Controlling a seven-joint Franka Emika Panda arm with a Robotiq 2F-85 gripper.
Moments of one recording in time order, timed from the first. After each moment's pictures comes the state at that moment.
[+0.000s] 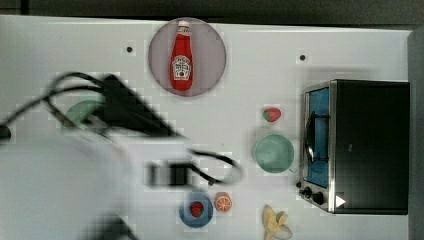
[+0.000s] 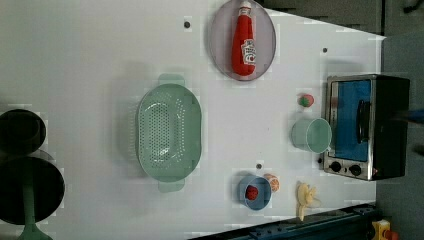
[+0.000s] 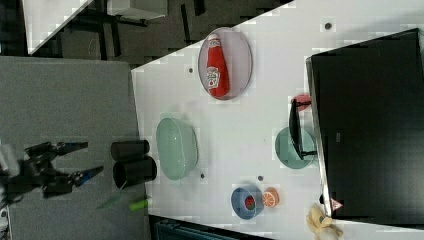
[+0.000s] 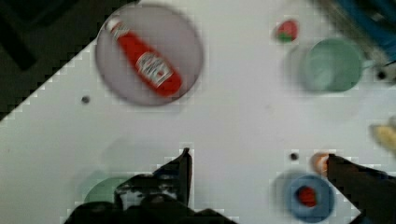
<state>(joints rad) 0.01 -0.26 0.25 -1.83 -0.06 0.11 0.22</state>
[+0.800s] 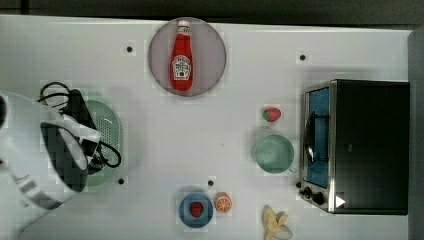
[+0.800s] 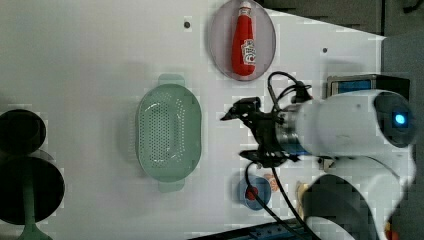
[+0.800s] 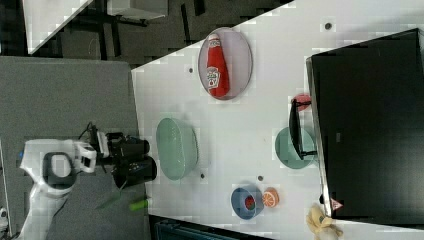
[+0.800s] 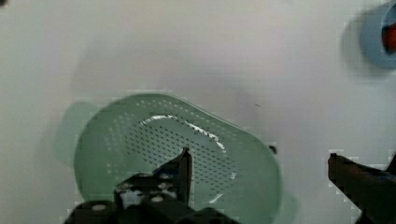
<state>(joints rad) 0.05 0.18 0.53 -1.97 -0.05 0.45 0.94</state>
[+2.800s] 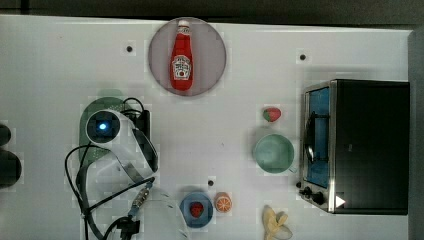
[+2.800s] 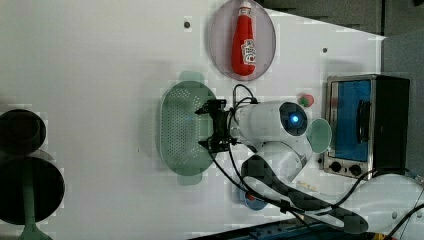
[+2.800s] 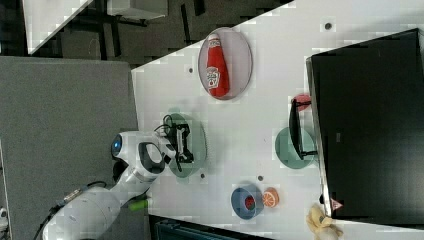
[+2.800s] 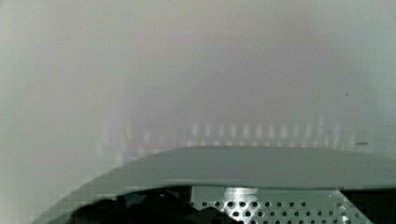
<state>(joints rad) 0.07 0.56 0.37 -2.19 -0.23 1.07 1.35</state>
